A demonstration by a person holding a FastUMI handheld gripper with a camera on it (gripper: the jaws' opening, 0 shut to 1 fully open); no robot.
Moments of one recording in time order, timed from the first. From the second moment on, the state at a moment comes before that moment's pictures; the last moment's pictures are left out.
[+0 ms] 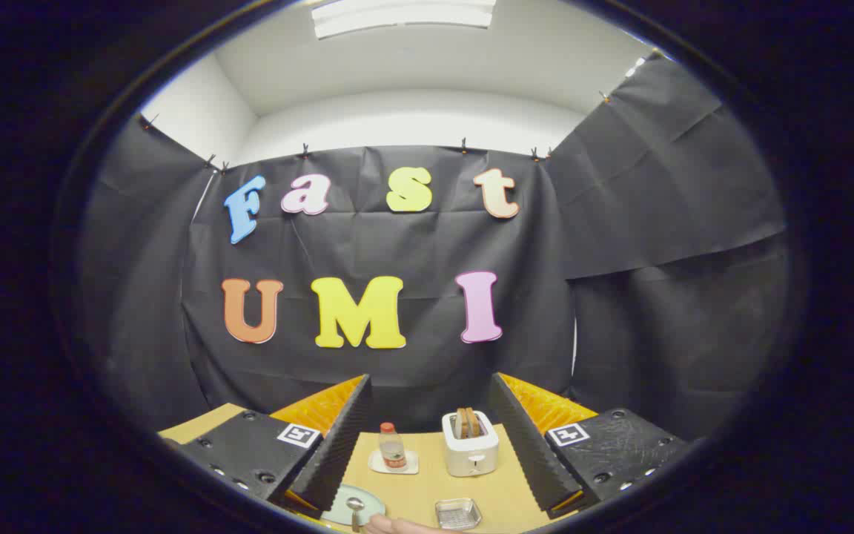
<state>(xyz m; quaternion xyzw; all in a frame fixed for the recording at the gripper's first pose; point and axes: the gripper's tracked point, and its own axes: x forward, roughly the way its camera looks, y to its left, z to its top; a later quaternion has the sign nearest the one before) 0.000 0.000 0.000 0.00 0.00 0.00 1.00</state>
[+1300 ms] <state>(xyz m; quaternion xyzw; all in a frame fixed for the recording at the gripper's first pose) 0.025 0.068 -0.094 -0.04 0.13 0.01 0.99</state>
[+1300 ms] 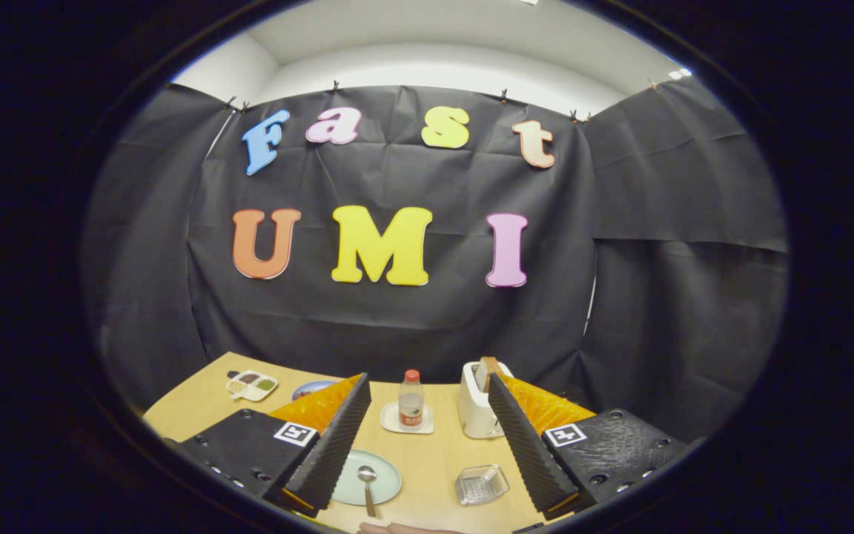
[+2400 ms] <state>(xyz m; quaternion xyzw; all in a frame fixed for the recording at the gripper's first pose) 0.014 0.148 -0.427 -0.04 0.42 0.09 0.90</state>
